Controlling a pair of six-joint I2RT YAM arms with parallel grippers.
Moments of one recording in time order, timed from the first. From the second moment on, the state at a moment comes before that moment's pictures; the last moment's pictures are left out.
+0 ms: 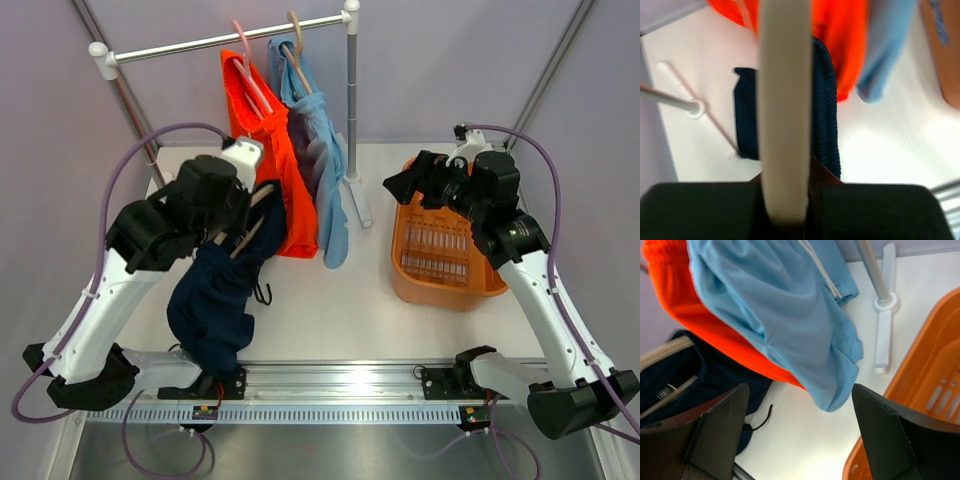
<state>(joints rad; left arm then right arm) -0.70 1.23 1.79 -1.20 -0.35 -0.12 0.28 1.11 1.24 -0.38 -0.30 0.47</state>
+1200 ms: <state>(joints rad) -0.96 1.36 1.96 -1.18 -0.18 -0.09 0.78 1.29 1.43 -0.52 0.02 0.43</state>
